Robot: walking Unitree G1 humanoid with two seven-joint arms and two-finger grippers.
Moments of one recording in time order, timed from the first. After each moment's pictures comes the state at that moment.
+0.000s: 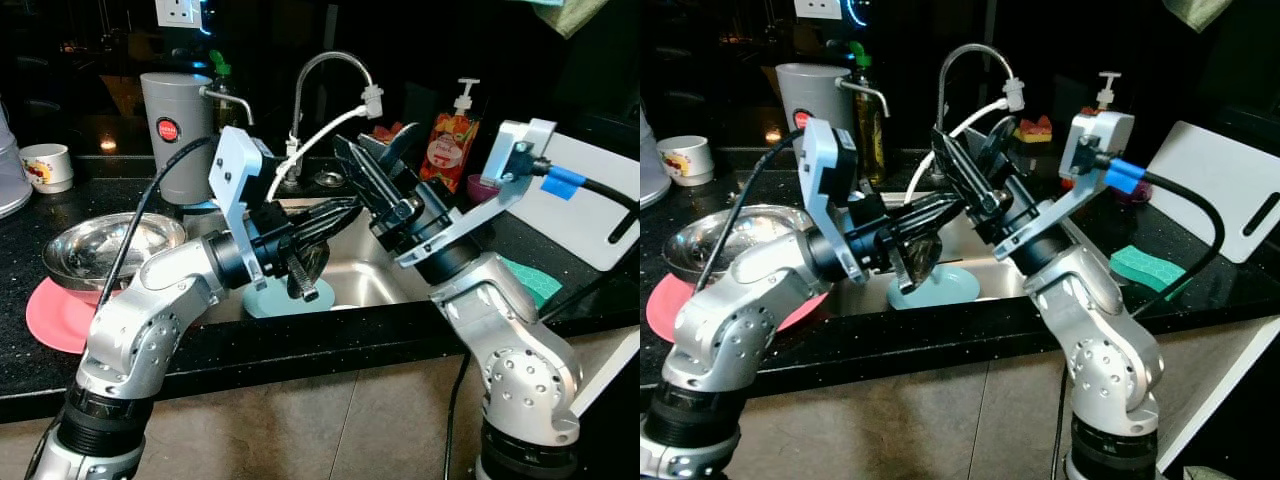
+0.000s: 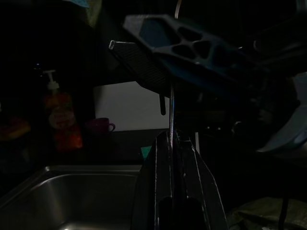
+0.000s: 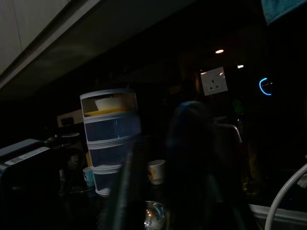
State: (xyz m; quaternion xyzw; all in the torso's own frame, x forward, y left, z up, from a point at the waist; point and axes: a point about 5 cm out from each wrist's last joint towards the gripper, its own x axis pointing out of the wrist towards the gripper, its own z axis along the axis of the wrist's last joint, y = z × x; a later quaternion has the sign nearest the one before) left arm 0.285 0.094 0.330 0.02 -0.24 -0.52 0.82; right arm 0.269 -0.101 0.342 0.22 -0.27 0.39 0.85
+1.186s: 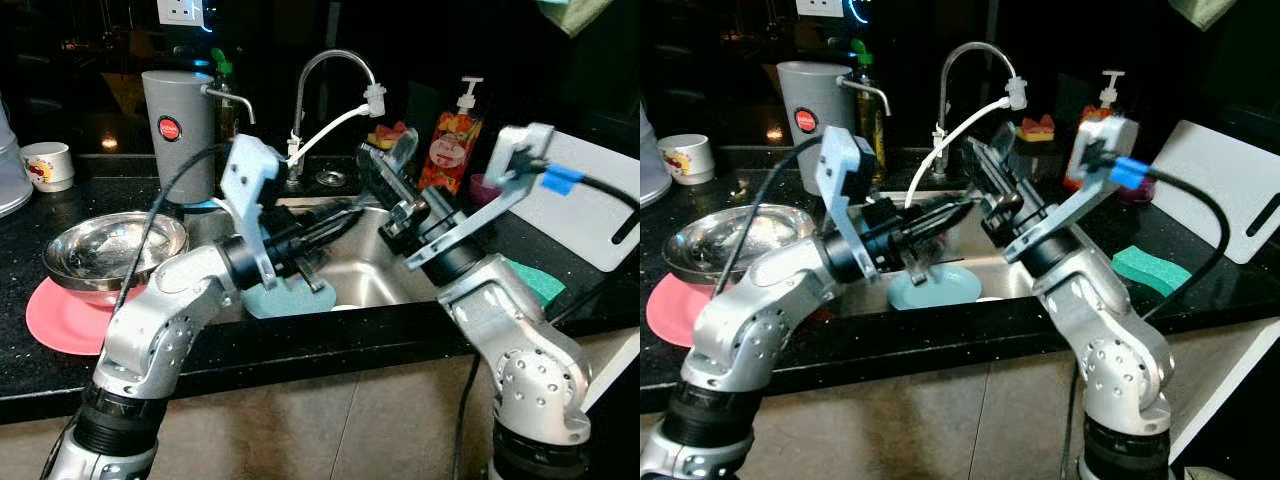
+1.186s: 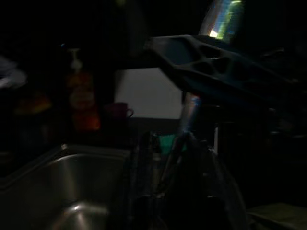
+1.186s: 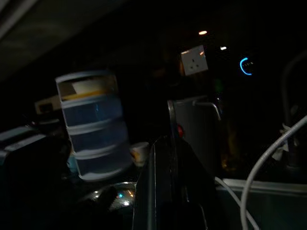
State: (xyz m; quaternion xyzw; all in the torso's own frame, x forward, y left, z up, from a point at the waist) left arm 0.303 0.092 0.319 0.00 -0.21 -0.45 0.87; right arm 0.278 -0.105 0.330 0.20 -0.23 0.36 0.88
